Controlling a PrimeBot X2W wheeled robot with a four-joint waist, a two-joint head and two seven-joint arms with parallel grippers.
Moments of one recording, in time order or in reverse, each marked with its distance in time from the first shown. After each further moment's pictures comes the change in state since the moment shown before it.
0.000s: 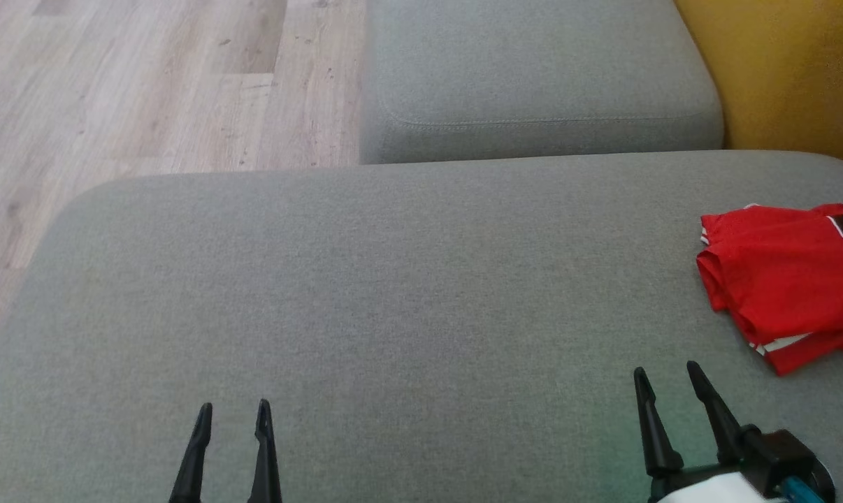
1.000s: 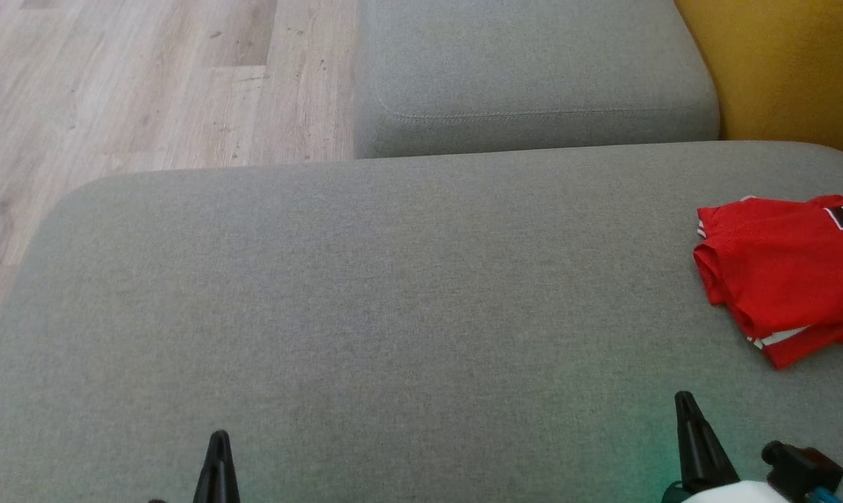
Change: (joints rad) left arm -0.013 0.003 0.010 0.118 -0.276 -0.026 0.053; right arm 0.007 -0.001 -0.012 0.091 0.282 0.000 0.052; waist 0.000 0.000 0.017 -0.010
